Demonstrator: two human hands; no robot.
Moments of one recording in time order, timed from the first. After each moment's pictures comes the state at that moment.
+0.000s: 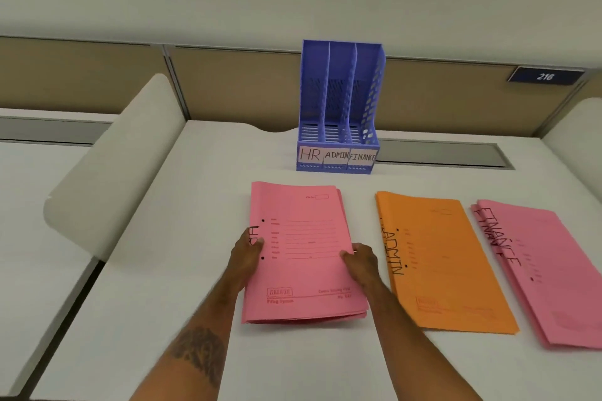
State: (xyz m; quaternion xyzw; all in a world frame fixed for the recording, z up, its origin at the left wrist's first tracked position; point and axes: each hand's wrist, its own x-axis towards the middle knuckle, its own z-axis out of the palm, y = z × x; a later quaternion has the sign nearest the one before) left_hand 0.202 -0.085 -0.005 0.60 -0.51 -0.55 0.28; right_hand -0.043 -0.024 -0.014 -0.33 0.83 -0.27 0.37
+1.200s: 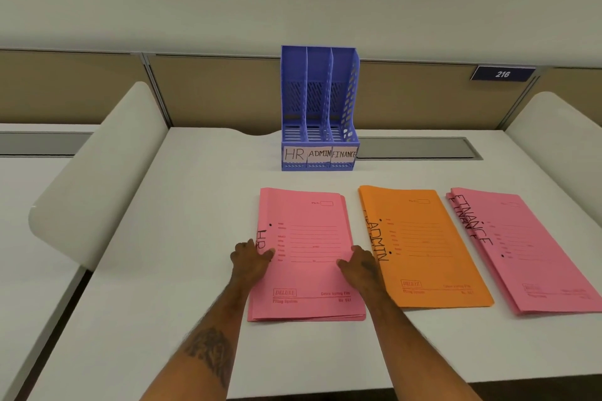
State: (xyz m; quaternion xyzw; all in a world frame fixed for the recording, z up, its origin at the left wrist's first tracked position) left_hand 0.180 -0.074 -0.022 0.68 -0.63 -0.37 0.09; right_hand -0.047 0.015 -0.019 -0.37 0.87 -0.17 0.29
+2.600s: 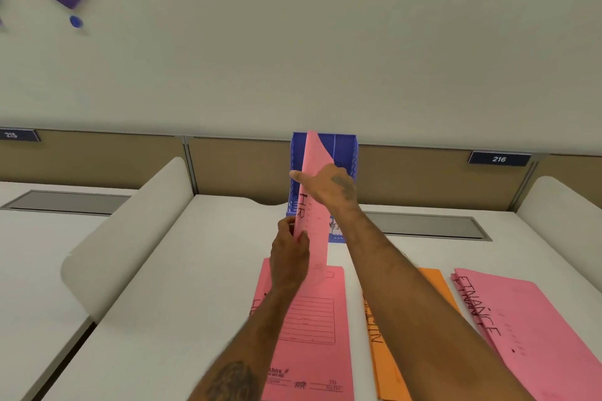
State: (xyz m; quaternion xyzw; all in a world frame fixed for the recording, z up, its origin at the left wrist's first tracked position) left_hand 0.059 -0.065 0.147 0.55 -0.61 -0.33 0.47; right_hand -0.034 -0.101 0.279 -0.53 0.78 -0.31 0.11
